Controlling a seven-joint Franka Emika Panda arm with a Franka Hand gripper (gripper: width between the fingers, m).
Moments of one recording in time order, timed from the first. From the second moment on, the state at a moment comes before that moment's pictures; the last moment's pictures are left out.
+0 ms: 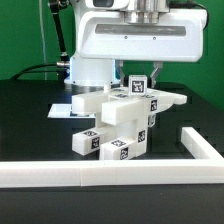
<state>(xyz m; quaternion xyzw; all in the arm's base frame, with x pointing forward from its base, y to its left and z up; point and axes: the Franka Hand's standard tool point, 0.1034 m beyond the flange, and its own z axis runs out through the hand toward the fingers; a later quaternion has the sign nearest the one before) 0.549 0.043 0.118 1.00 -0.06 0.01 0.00</state>
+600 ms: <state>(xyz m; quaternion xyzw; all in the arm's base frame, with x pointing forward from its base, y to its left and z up) 0.549 0.043 0.118 1.00 -0.07 0.01 0.00</state>
